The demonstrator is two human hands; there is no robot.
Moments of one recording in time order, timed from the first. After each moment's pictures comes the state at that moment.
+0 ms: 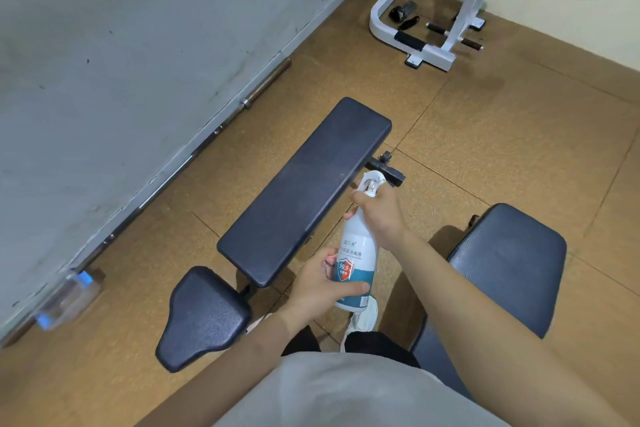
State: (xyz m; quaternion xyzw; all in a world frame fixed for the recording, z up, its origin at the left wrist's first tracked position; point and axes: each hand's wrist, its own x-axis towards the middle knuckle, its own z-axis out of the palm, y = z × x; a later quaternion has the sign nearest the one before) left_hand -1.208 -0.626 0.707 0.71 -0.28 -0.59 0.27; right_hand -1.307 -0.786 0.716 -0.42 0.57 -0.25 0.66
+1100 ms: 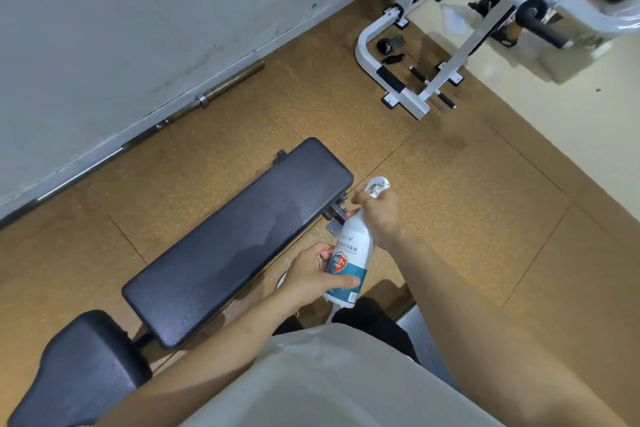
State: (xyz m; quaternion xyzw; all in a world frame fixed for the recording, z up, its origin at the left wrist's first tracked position) left_hand -1.211 -0.897 0.675 0.67 -0.26 -0.64 0.28; right_hand -1.300 -1.055 0.717 -0.42 0.66 -0.18 0.59
